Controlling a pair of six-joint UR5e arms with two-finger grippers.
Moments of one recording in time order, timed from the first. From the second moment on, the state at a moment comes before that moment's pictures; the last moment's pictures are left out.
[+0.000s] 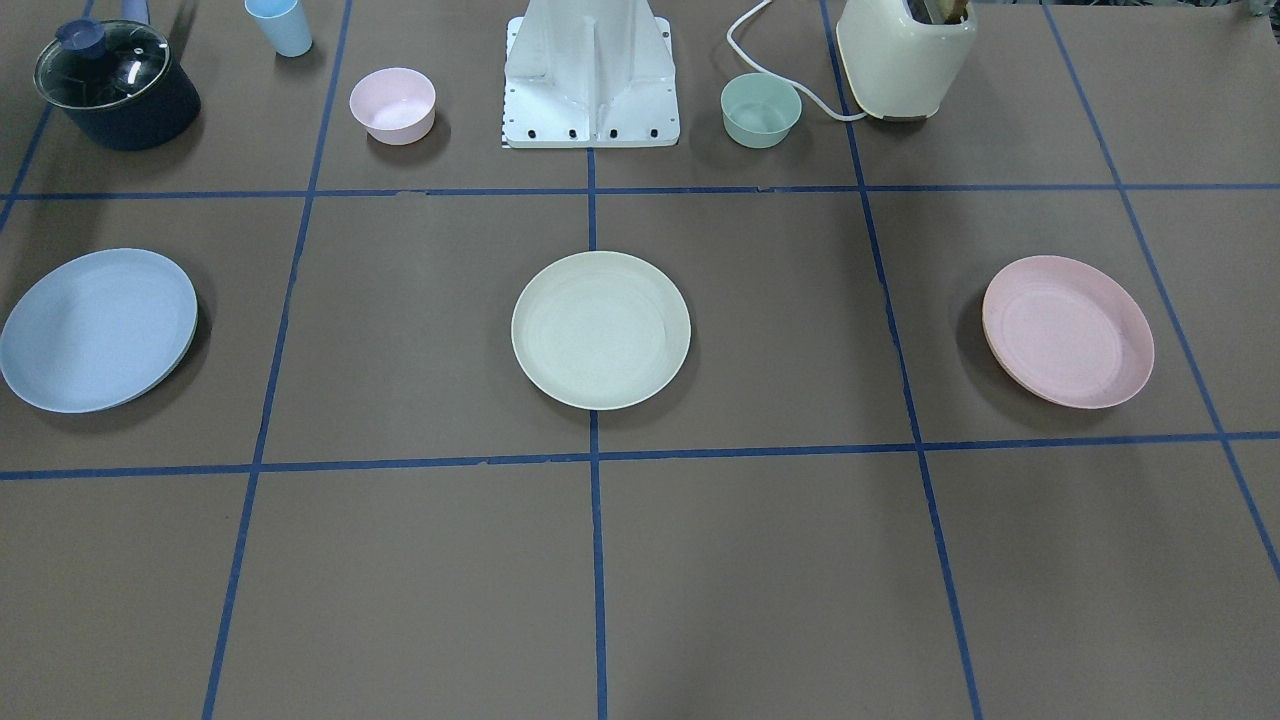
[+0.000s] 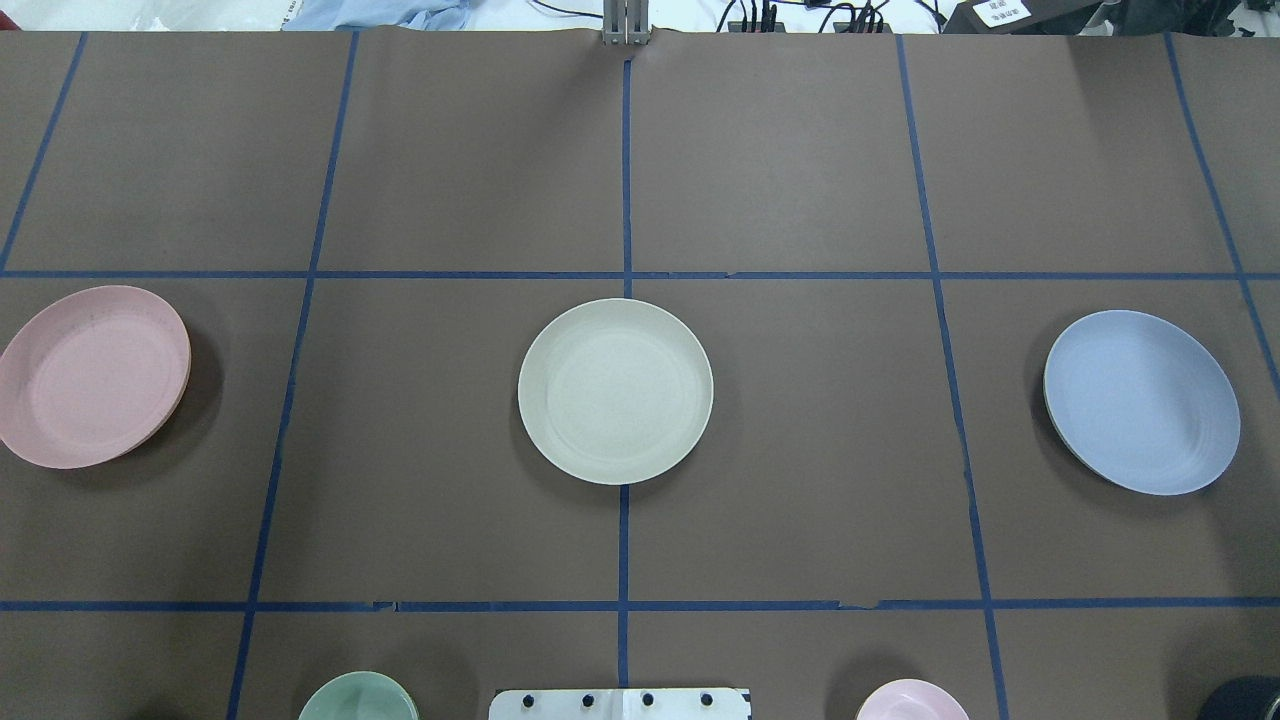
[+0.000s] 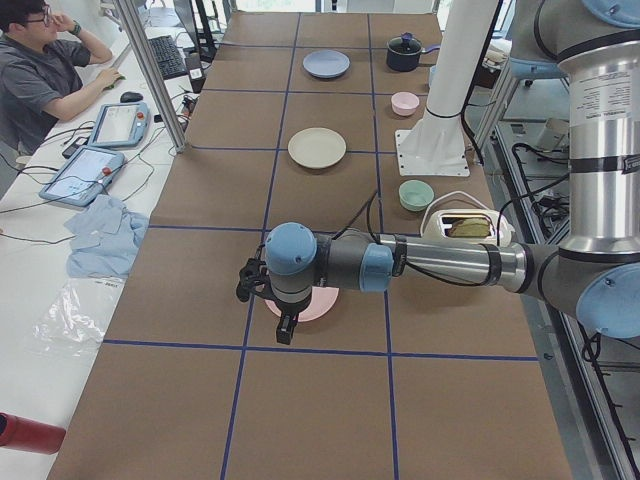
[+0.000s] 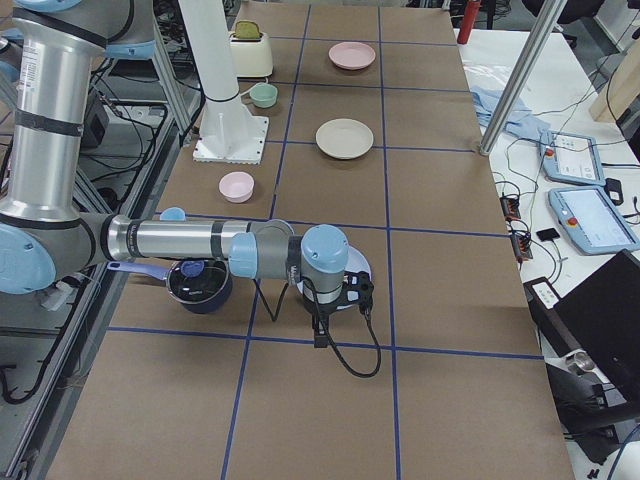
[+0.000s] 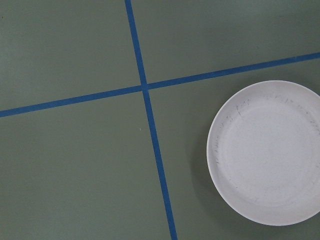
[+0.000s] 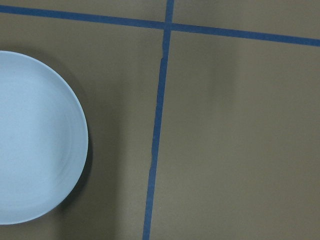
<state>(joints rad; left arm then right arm) -1.60 -1.45 -1.77 -1.57 -2.43 0.15 1.55 -1.79 1.82 -1.61 2.31 -0.08</state>
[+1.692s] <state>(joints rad) -1.60 -1.51 -1.79 -1.99 -2.39 0.18 1.53 -1.72 1.88 -1.45 2.33 -0.06</state>
